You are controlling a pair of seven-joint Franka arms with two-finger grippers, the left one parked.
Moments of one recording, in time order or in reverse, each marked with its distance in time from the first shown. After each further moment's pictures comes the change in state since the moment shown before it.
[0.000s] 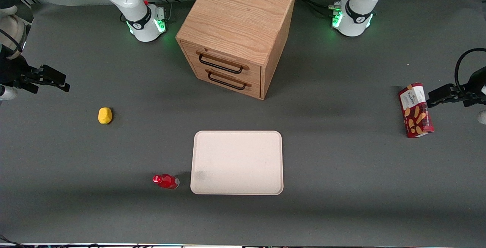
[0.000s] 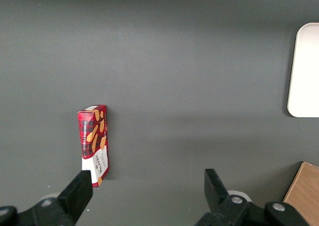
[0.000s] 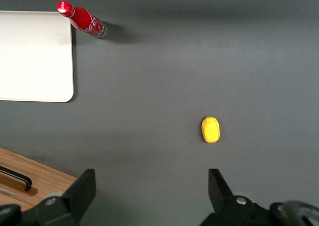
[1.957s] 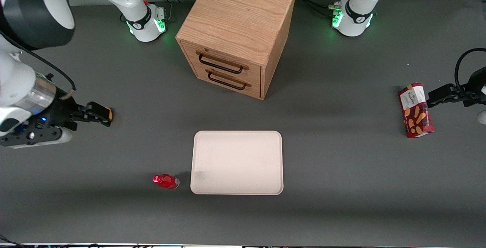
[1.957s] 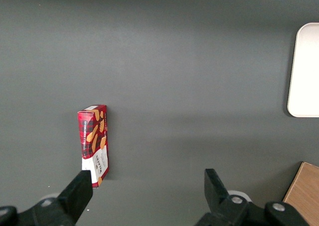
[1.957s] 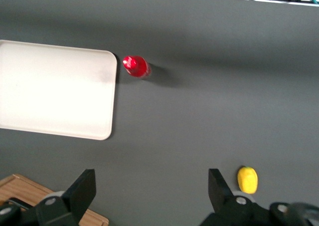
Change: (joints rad) arm 0.186 0.399 0.013 0.474 0.004 -0.021 0.123
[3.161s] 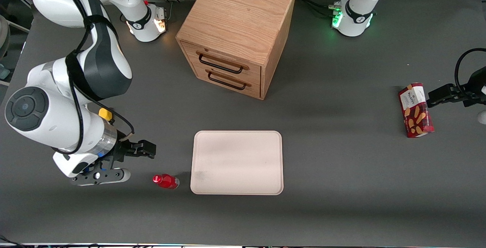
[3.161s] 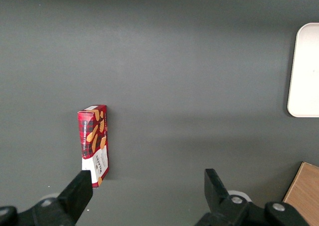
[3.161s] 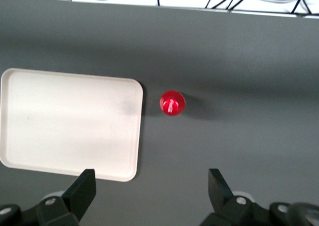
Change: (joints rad) arm 0.049 0.311 0.034 0.275 0.002 0.078 0.100
